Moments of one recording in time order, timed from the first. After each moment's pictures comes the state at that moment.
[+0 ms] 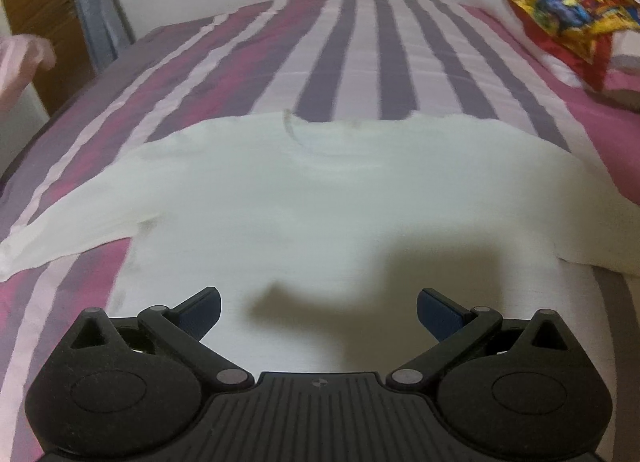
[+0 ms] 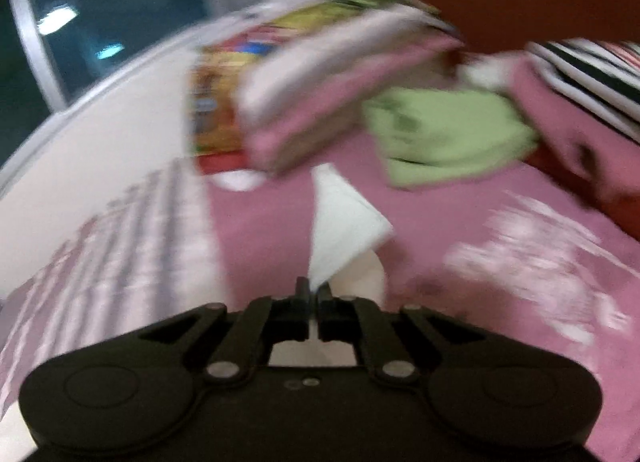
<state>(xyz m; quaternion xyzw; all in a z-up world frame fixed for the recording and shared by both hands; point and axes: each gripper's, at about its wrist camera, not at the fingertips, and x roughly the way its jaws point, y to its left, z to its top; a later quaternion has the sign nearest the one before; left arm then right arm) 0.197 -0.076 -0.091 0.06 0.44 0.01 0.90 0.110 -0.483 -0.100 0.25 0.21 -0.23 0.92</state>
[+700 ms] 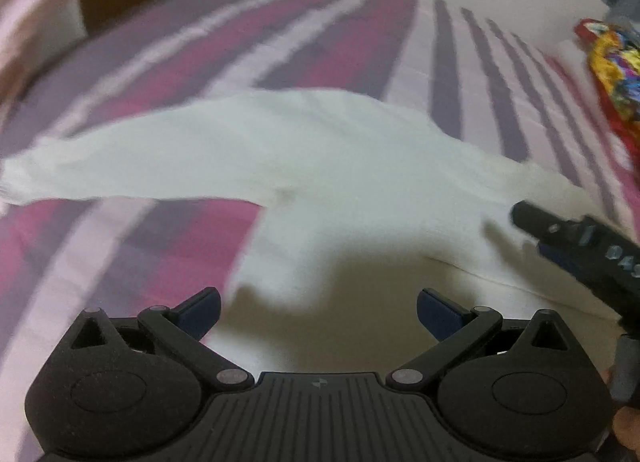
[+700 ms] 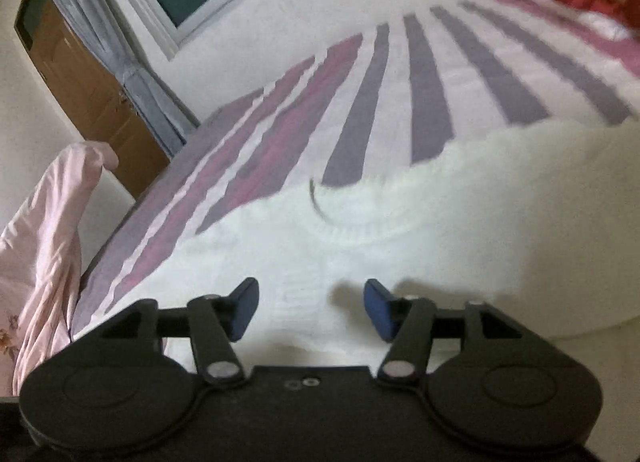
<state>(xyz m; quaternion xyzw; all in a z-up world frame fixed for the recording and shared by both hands) 0.220 0.053 -0.103 -0.08 0.48 0.03 0.87 0.205 -0.196 -0.123 0.22 0.33 0.12 0.91</state>
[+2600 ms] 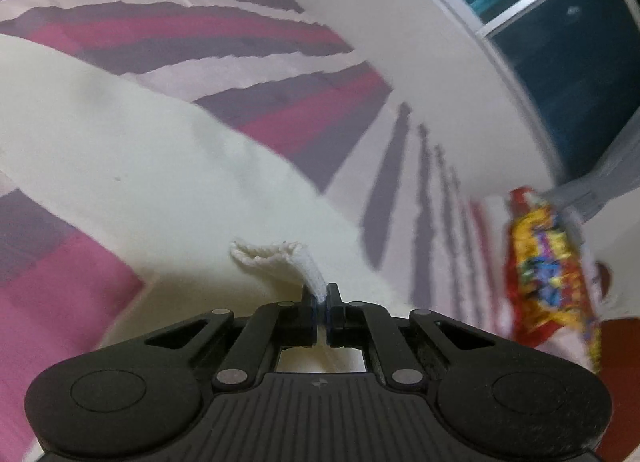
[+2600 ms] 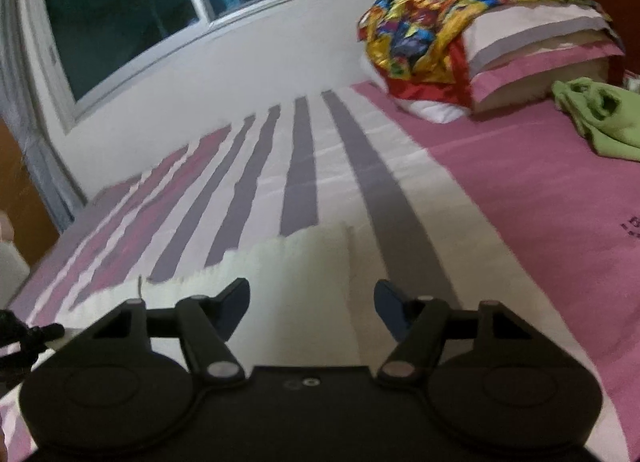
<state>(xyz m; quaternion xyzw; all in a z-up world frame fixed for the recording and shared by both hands) 0.286 0.096 -0.147 -0.36 0.36 -0.04 0.86 0.153 -0.311 -0.118 0.17 0.26 -0.07 0.95</state>
